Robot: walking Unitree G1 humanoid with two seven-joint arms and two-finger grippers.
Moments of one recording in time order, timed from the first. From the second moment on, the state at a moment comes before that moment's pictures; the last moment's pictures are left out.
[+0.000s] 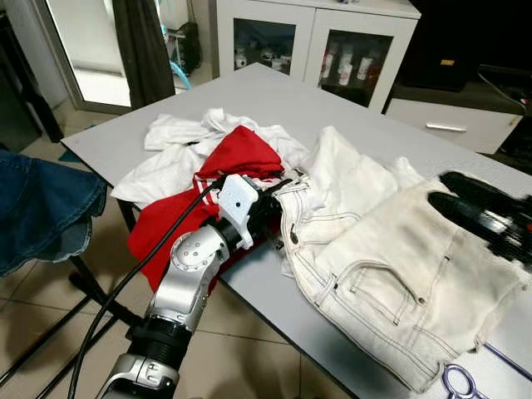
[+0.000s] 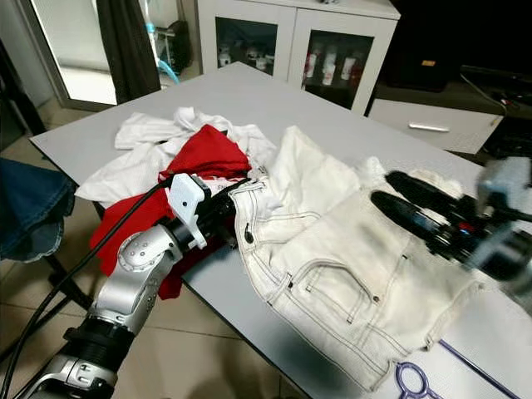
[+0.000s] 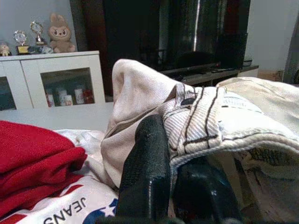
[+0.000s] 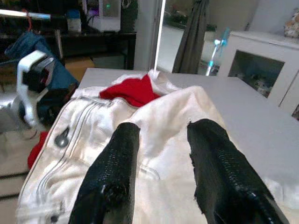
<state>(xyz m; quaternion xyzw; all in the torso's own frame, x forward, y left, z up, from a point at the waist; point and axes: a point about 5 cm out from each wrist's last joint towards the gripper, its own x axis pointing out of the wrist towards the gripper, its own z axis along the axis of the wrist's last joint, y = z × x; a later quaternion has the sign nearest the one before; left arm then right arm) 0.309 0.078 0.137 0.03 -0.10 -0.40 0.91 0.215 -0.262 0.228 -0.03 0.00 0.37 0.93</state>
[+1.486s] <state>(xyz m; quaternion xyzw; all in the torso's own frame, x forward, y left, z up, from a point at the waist) 0.328 0.088 0.126 -0.12 0.01 -0.29 0.95 0.172 -0.252 0.195 -0.10 0.10 0.34 0.93</state>
